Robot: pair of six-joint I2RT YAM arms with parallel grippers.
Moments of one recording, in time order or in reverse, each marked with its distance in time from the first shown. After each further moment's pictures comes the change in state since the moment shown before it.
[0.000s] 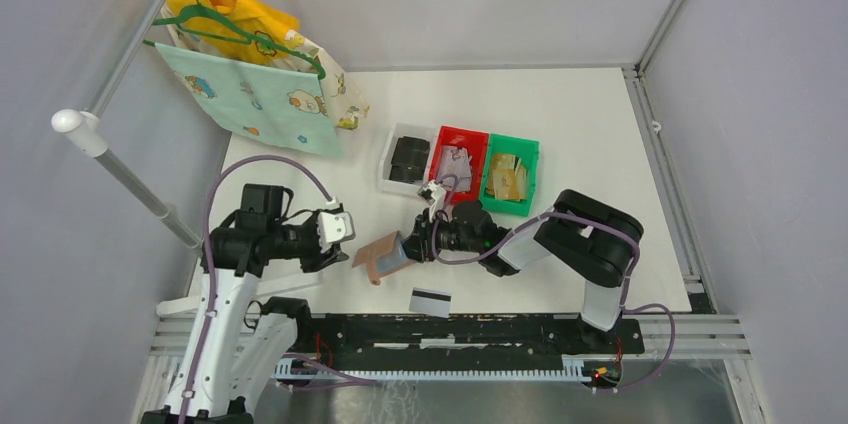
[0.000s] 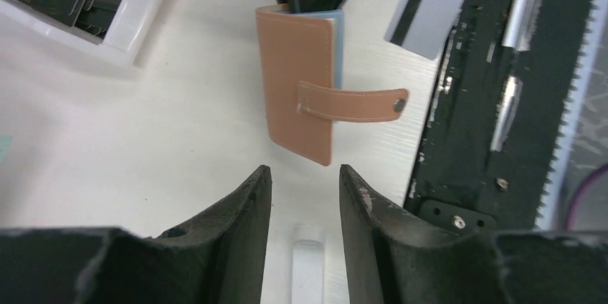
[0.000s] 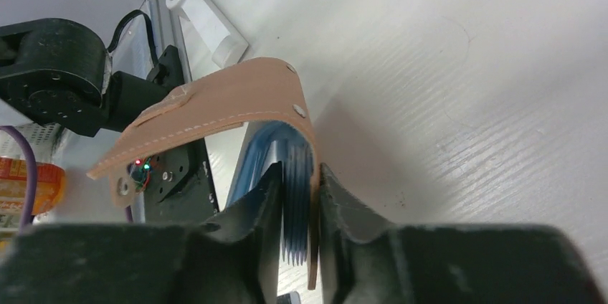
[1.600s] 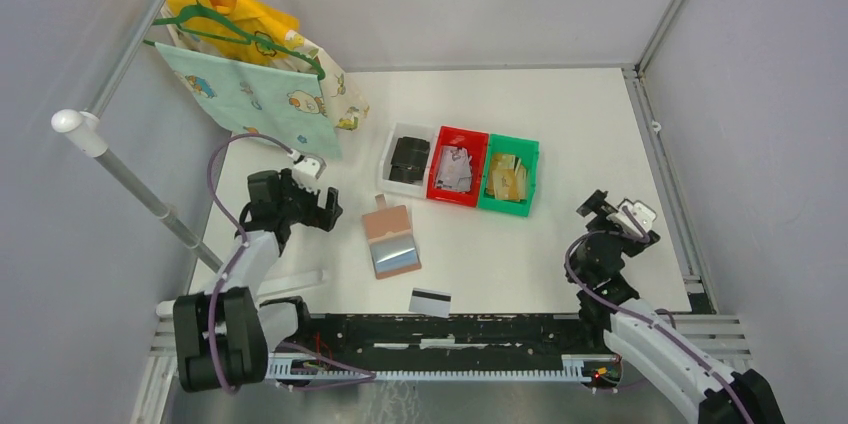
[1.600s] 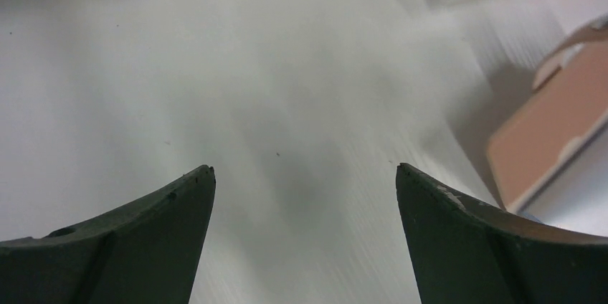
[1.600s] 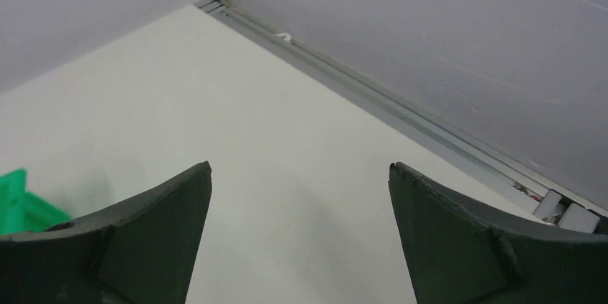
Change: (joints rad) left arm 0.211 0.325 -0.423 1.139 -0.306 -0.685; right arm -0.414 -1.338 -0.588 -0.437 1.619 -0.535
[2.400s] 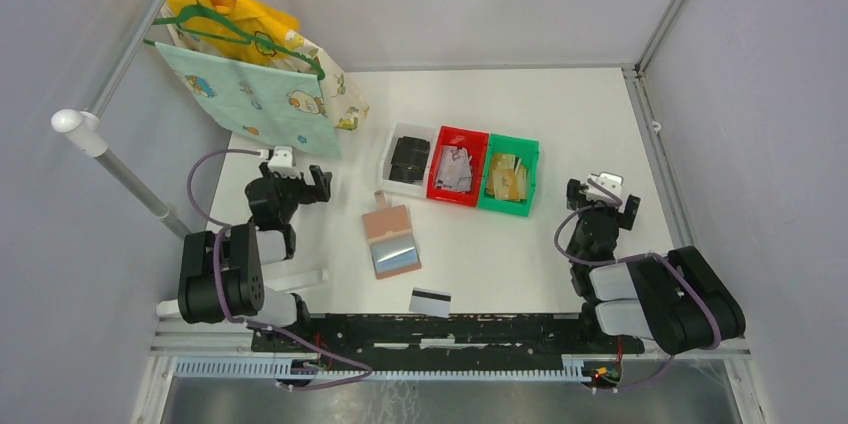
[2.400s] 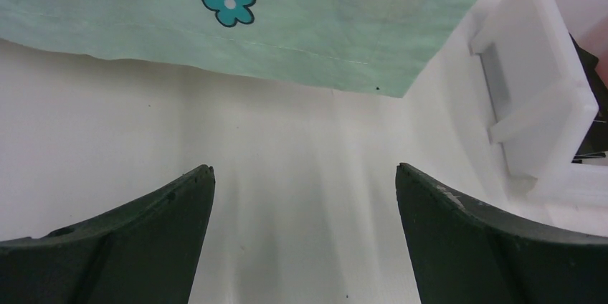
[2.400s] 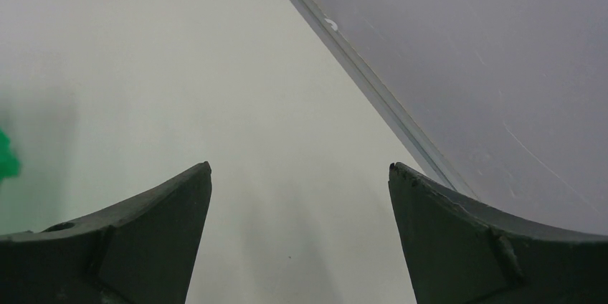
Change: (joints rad) left arm 0.071 0.359 -0.150 0.948 -0.098 -0.410; right arm -0.315 0.806 0.000 0.765 -0.451 -0.280
